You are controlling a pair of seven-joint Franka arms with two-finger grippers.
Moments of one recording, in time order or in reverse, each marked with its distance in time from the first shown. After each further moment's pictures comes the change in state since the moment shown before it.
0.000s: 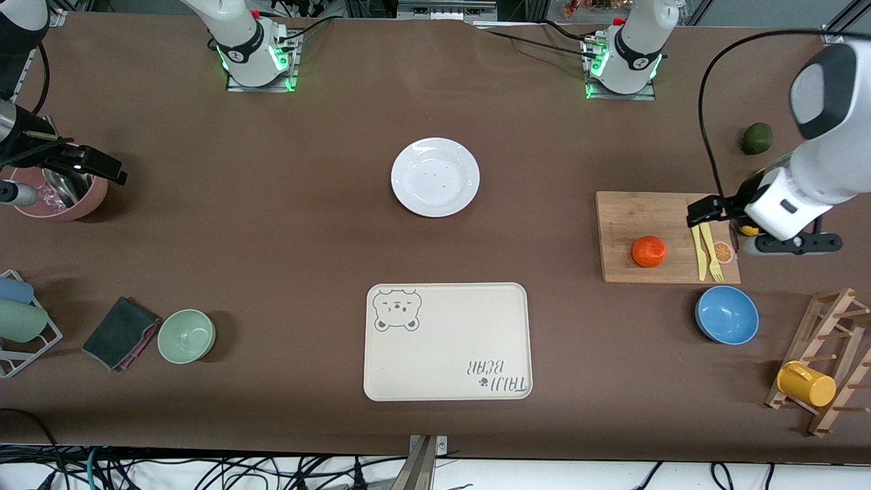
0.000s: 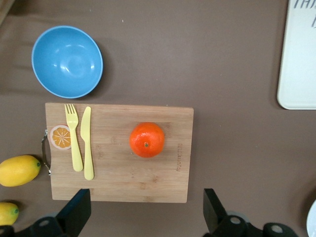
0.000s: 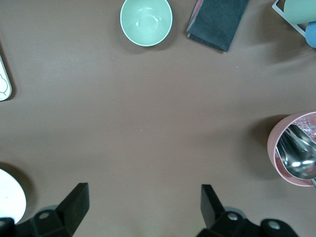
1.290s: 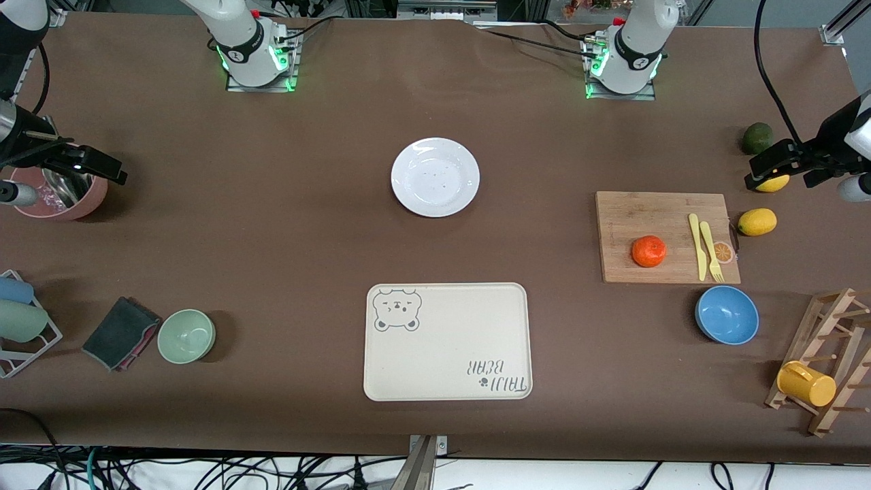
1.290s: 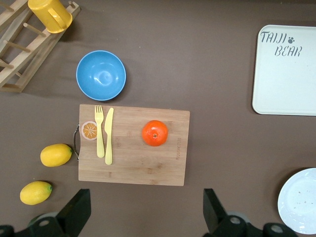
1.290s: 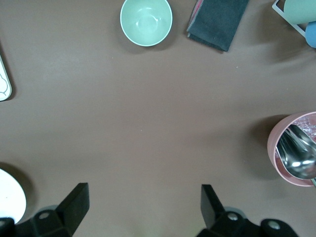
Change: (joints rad) left arm 0.011 -0.097 0.024 0.247 0.000 -0.262 0.000; right arm 0.000 0.000 0.000 0.000 0.000 0.000 0.000
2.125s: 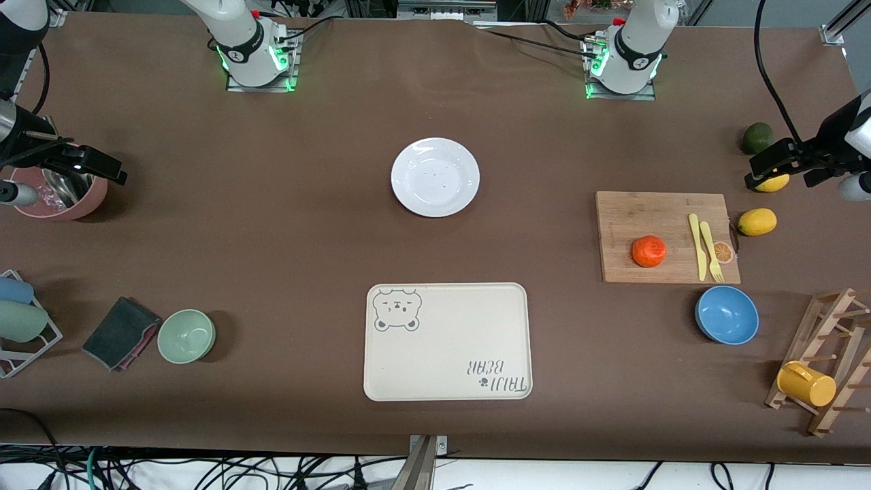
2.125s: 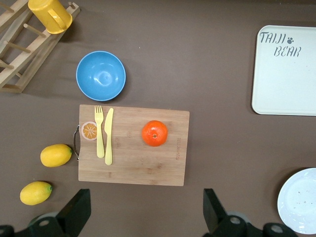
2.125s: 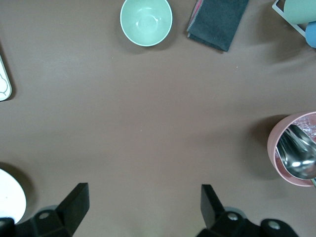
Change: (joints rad) left arm 0.000 -0.004 -0.001 0.000 0.000 0.001 0.000; right arm 0.000 0.000 0.000 0.000 0.000 0.000 0.000
